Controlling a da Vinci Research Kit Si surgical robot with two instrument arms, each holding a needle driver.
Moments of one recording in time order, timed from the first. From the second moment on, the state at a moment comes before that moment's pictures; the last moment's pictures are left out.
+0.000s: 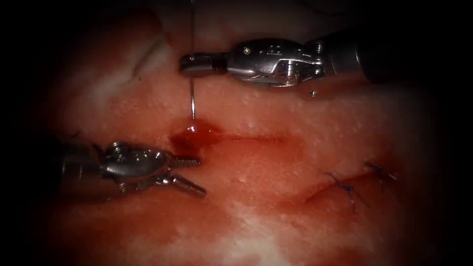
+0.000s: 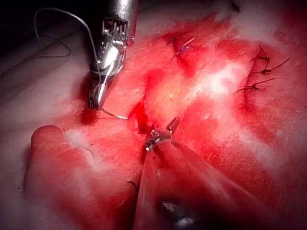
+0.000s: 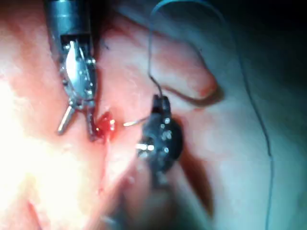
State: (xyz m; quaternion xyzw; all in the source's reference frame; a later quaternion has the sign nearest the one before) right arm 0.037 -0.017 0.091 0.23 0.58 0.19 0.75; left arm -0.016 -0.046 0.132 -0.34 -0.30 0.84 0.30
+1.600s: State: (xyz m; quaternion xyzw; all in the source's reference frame) right arm 0.037 -0.019 0.087 0.22 0.59 0.21 0.75; left arm -0.014 -0.046 0.132 -0.33 -0.29 0.85 0.29
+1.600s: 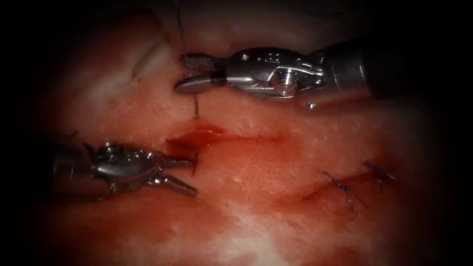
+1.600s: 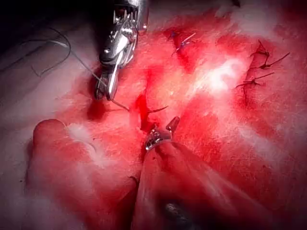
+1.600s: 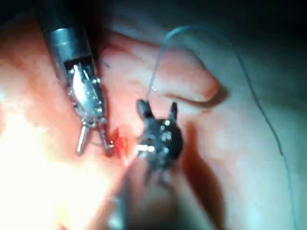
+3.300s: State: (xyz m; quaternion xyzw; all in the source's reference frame) right arm 0.031 -0.019 0.092 0.29 0.54 0.27 0.74; left arm -0.020 -0.045 0.127 -0.48 -0.11 0.87 0.00
